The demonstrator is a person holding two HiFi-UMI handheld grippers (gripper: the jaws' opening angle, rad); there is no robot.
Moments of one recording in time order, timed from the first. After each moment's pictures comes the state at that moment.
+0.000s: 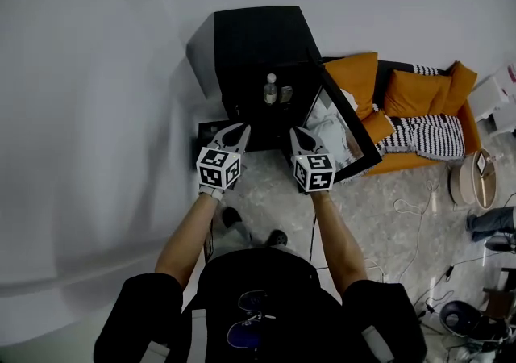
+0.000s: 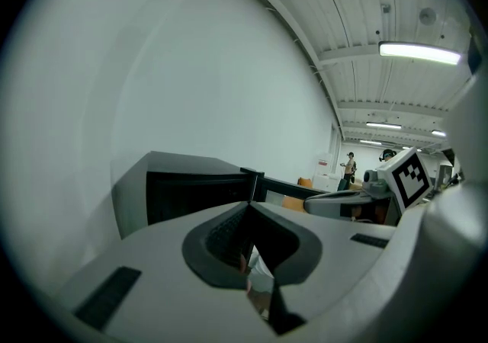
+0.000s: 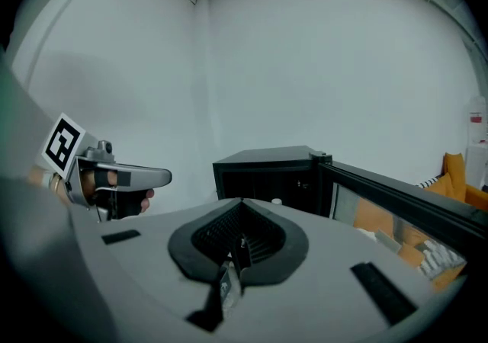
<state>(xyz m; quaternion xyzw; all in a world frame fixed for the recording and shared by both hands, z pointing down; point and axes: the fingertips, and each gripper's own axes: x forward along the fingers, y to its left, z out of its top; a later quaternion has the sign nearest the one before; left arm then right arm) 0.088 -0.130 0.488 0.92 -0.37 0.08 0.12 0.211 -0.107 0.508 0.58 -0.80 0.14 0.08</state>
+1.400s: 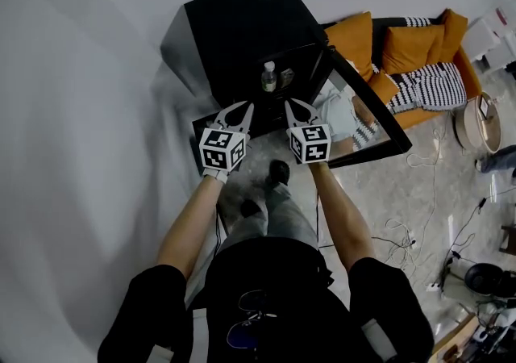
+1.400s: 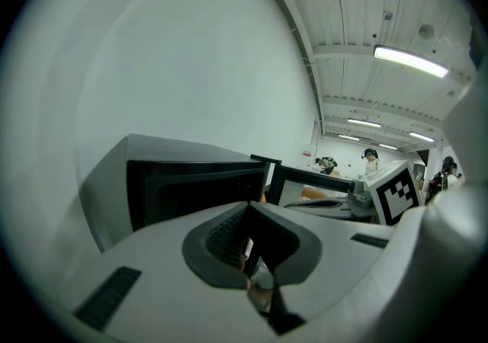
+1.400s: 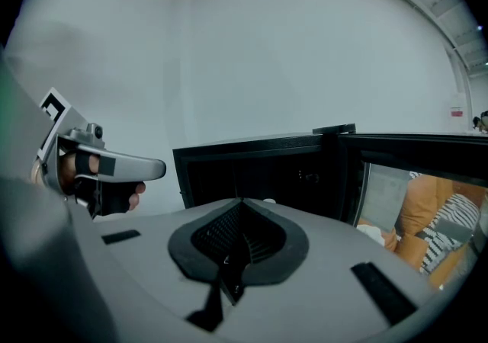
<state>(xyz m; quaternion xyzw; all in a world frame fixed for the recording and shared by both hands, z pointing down) 0.089 -0.258 0.541 0.94 -0.28 0.11 0.13 0.187 -0.240 0.579 0.64 -0.75 0.16 0.08</state>
